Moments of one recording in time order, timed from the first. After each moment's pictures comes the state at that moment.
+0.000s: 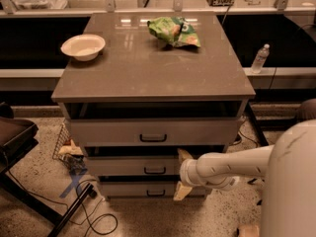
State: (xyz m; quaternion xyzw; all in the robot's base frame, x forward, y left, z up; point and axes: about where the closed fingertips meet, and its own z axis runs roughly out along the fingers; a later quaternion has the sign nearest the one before) arm 0.547 -0.086 0.433 -0.66 0.68 -0.01 0.30
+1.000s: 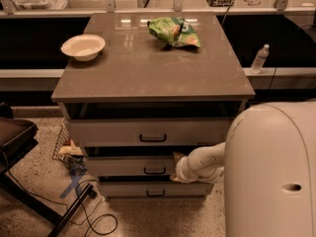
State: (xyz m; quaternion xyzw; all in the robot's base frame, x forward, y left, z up) arm 0.563 -0.079 0.402 -0.68 0.69 -0.01 0.26
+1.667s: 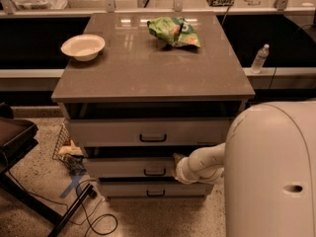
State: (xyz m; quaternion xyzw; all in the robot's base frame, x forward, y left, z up) arm 0.563 -0.081 0.405 -0.67 0.69 -0.01 0.26
